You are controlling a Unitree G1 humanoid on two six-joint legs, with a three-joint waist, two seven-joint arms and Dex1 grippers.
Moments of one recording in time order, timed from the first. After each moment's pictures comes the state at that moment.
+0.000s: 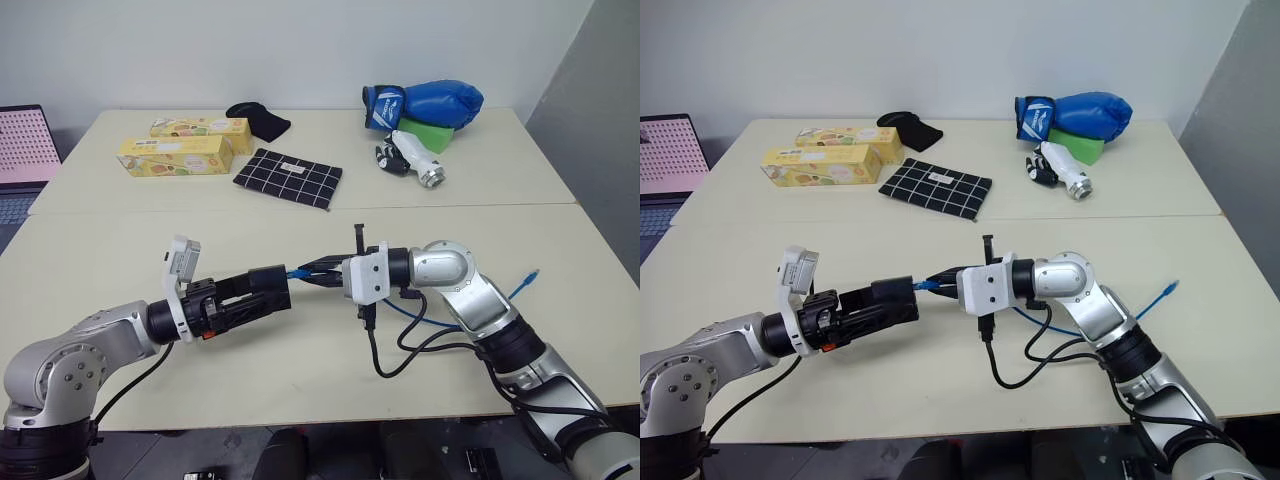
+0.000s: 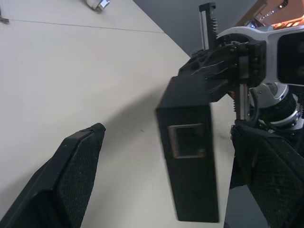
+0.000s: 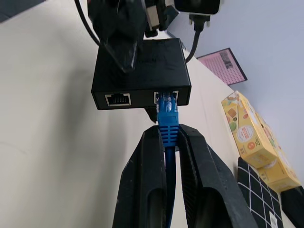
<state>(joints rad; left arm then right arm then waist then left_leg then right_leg) -0.12 0.73 0.32 -0.32 -1.06 0.98 -0.82 -0.69 -0.38 0.44 0.03 -0.02 -0.24 0.98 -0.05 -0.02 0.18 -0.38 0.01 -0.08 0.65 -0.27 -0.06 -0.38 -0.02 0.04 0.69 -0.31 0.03</state>
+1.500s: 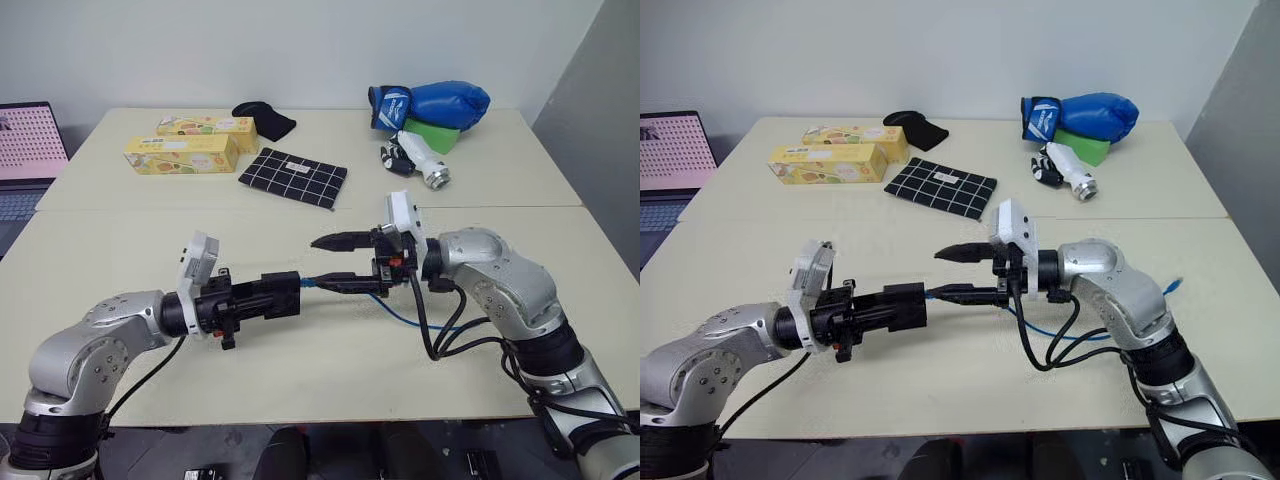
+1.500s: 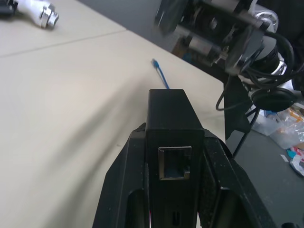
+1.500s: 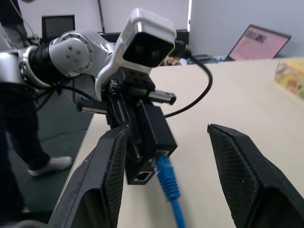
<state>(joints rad) -0.16 0.75 0.18 -0.33 -0.88 0.70 -1.07 -0.65 -0.42 0.26 -0.26 0.65 0.67 0.92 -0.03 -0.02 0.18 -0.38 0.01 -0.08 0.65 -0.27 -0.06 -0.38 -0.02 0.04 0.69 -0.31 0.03</state>
